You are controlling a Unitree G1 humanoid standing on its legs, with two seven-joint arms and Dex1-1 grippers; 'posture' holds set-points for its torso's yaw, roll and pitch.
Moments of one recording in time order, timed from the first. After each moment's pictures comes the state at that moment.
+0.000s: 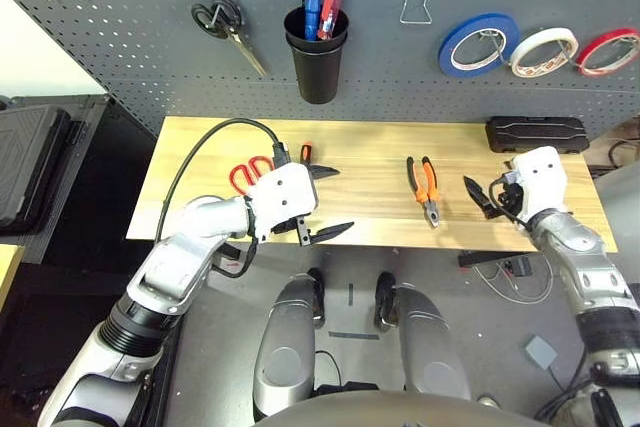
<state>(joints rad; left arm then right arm) -0.29 0.63 -0.33 -0.26 -0.07 0.22 -0.86 -0.16 -0.44 -0.05 0.04 0.22 0.50 0.36</state>
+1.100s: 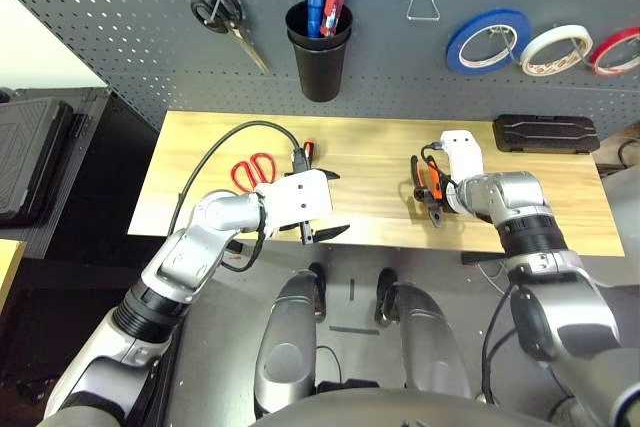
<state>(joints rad) -0.33 0.61 -0.36 -0.26 0.01 0.24 -0.88 -0.71 -0.25 -0.05 0.70 0.15 0.97 0.18</state>
